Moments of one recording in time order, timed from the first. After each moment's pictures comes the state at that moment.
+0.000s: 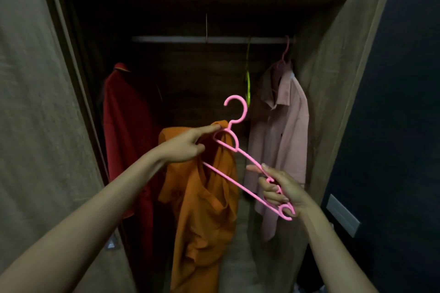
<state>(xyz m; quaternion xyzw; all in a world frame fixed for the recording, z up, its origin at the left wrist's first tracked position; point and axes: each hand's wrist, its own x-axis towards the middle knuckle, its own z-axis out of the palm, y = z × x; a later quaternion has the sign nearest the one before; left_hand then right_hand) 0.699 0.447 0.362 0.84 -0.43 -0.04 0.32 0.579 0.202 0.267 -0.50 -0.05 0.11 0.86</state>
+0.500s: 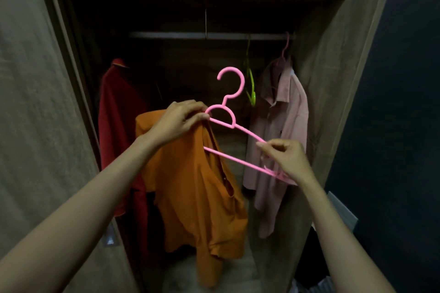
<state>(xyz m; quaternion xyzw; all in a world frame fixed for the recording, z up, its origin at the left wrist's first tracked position) 0.720 0.456 0.383 0.81 -0.47 0.25 0.23 0.589 0.199 0.314 -0.80 -0.02 -0.29 0.53</state>
